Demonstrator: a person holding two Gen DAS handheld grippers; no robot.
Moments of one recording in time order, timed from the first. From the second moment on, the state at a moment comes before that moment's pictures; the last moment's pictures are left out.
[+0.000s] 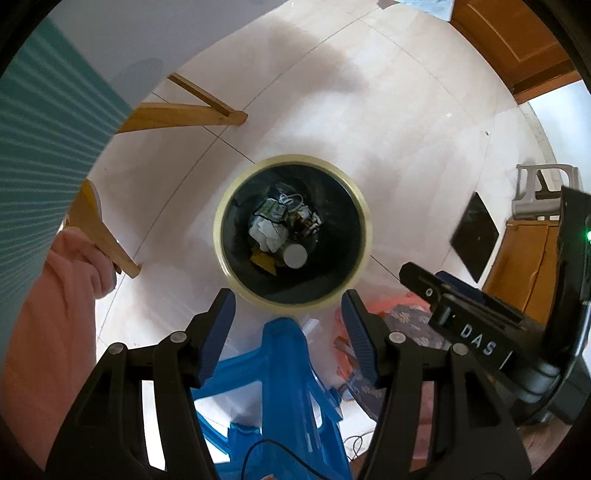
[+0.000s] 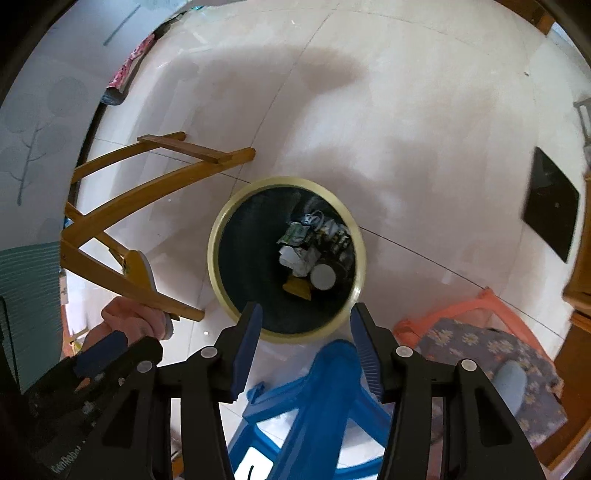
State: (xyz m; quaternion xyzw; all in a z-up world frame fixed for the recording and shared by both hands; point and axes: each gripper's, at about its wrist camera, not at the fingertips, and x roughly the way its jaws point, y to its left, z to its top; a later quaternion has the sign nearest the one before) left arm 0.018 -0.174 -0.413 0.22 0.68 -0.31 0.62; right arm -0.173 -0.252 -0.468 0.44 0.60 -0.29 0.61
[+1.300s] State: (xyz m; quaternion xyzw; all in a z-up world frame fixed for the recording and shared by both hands) left arm 0.067 -0.043 -0.051 0.14 0.50 -0.42 0.74; right arm -0.084 -0.140 -0.065 0.29 0.48 -0.19 0.81
